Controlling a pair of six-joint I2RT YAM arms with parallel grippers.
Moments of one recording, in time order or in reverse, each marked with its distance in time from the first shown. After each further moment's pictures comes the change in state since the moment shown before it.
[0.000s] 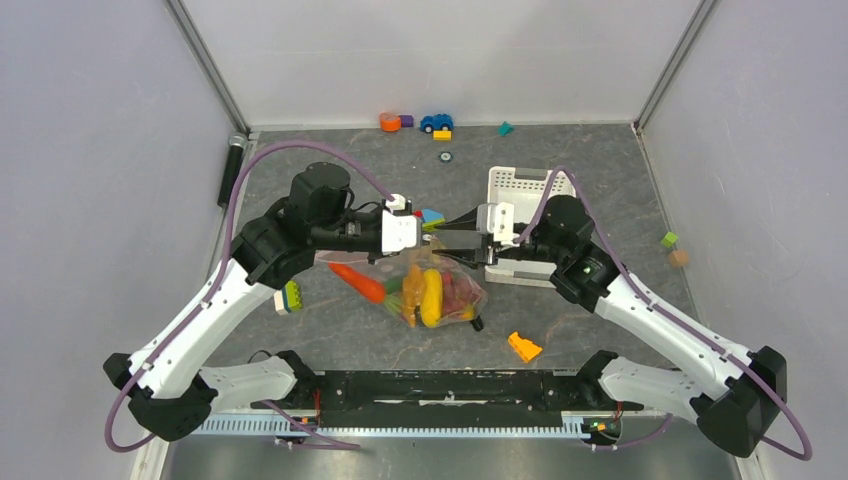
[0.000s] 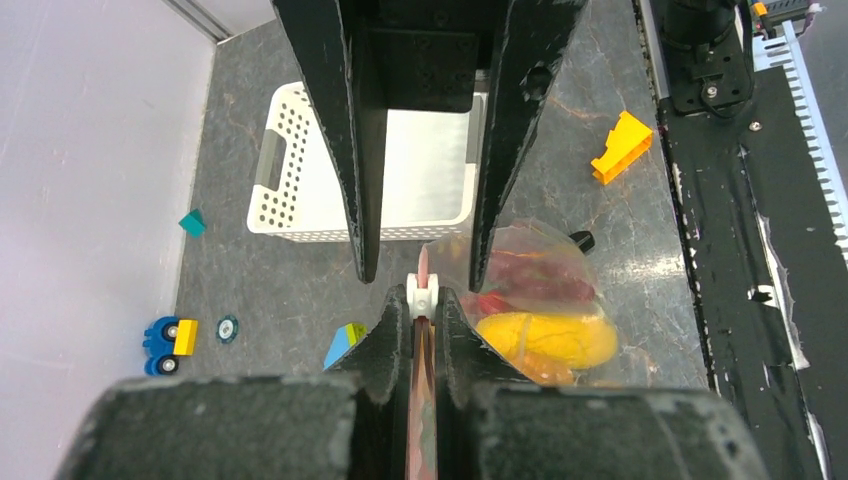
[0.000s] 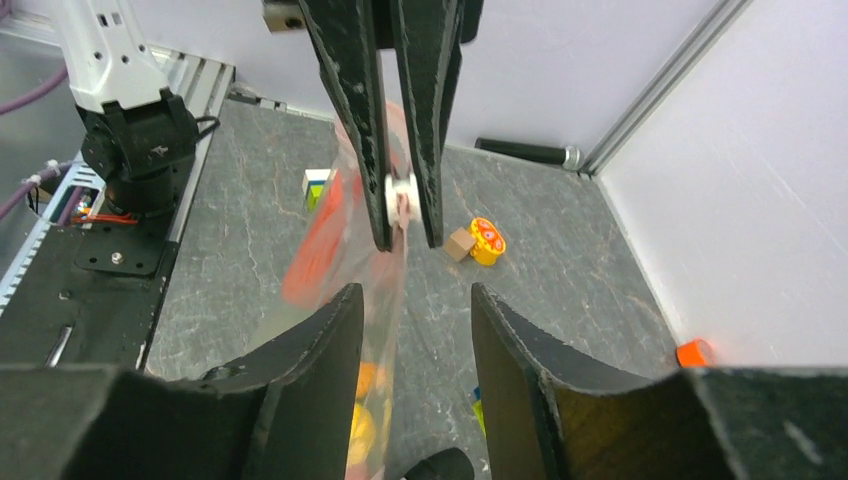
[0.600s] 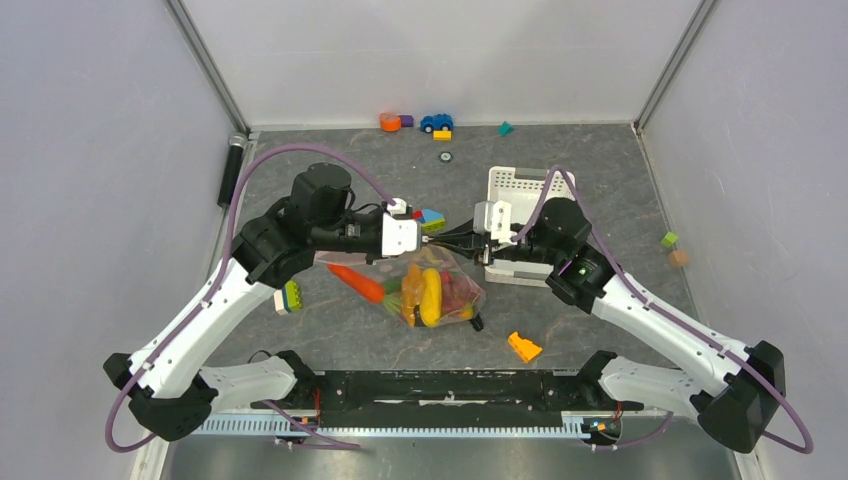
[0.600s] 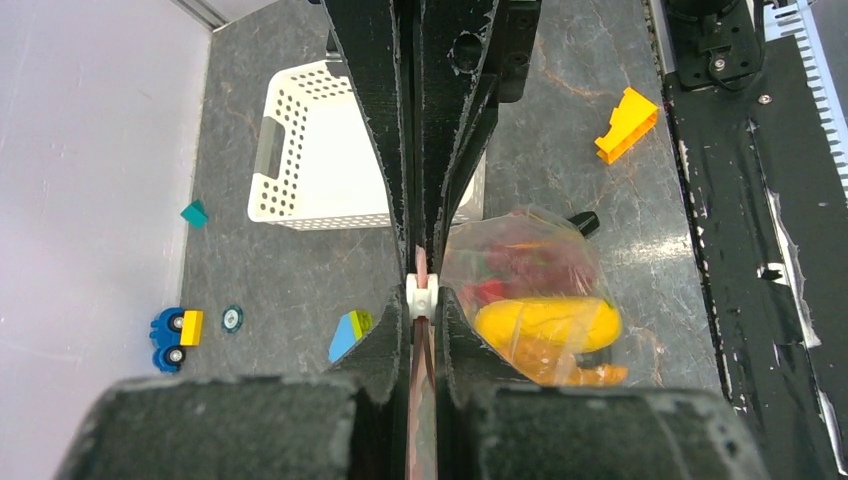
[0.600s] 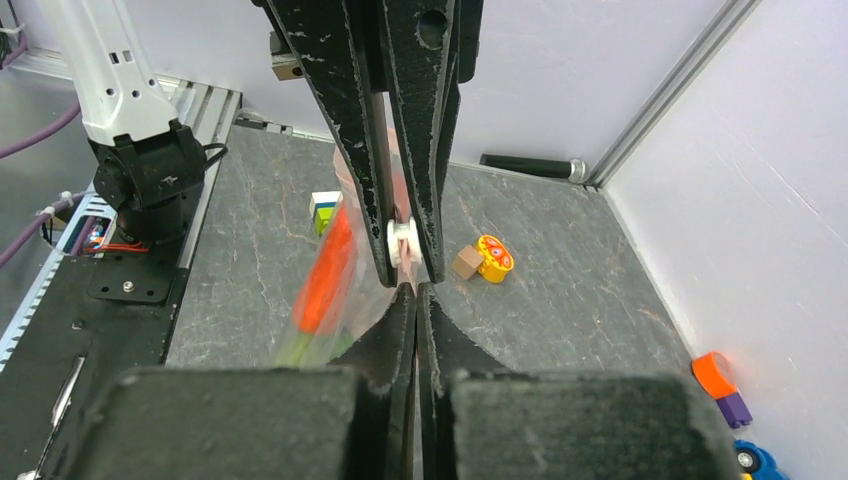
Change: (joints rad) left arm 0.003 0.001 0.002 -0.033 -0.011 0.053; right arm 0.035 0.007 -0.001 0.069 0.040 0.068
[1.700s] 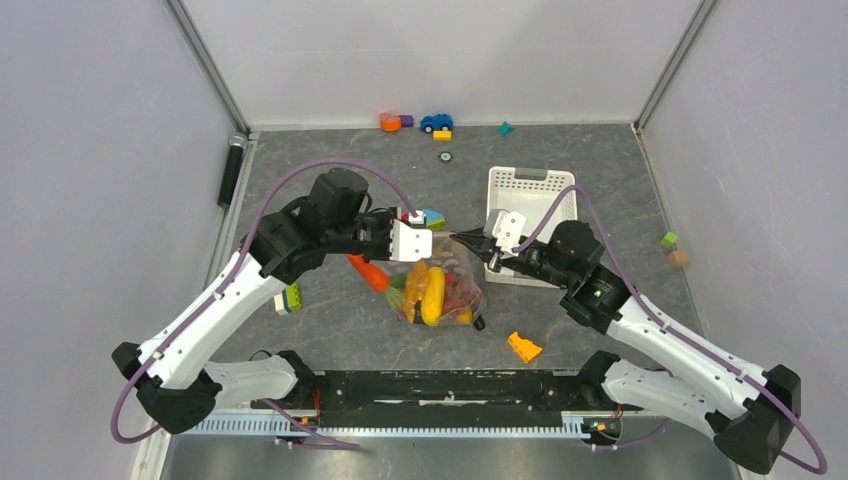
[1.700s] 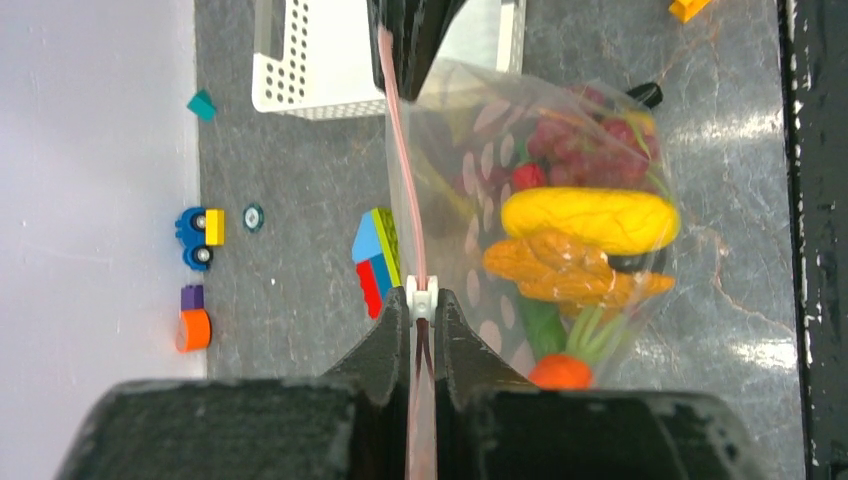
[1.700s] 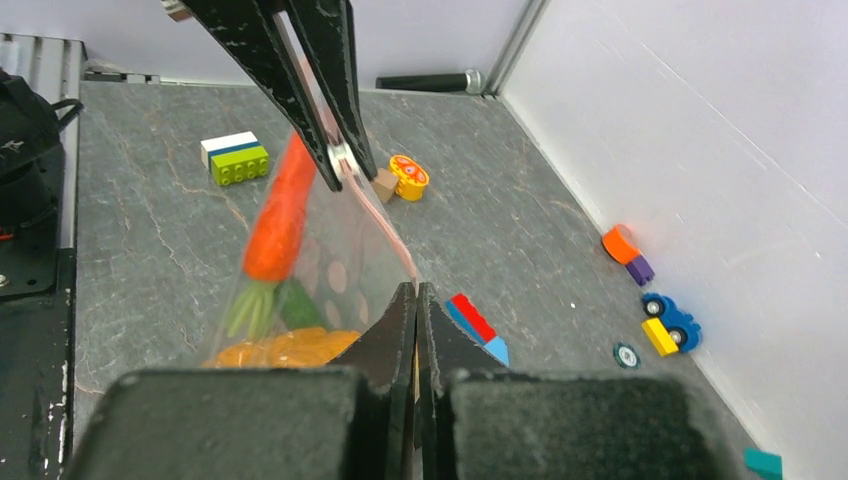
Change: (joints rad) left arm -0.009 0.042 -0.007 -0.106 -0.225 0.130; right arm 0.019 -0.139 -0.120 -0.060 0.310 -0.040
